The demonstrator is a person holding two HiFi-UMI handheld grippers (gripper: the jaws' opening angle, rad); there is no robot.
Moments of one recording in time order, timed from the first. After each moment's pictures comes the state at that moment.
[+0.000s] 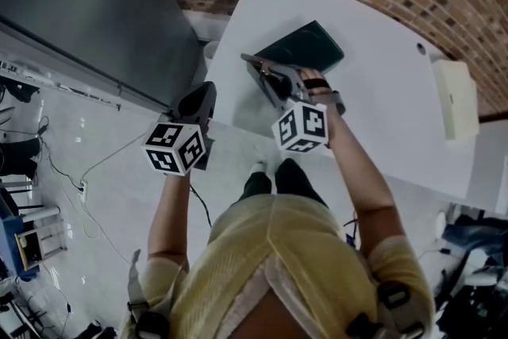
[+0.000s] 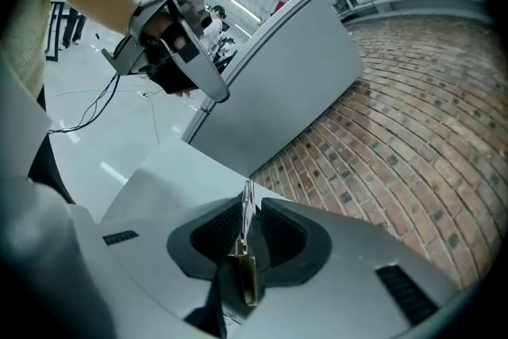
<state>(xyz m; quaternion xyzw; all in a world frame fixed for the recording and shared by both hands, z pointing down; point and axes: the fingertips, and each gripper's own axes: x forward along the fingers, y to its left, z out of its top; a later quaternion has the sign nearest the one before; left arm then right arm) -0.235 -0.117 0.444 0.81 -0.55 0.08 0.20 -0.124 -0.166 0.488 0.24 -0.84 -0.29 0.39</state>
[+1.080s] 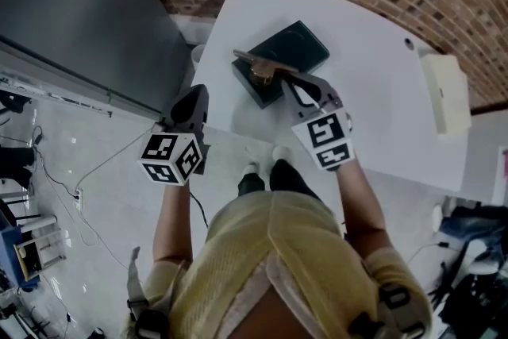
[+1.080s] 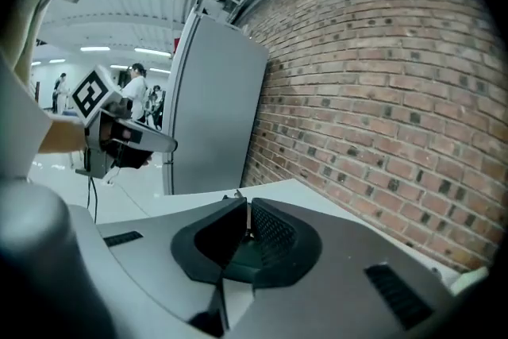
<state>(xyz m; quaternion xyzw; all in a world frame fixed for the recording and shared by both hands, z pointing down) -0.217 -0.118 0.427 0.80 -0.56 0.07 0.17 -0.054 -0.158 0.426 0.37 -0.90 -0.02 0.24</state>
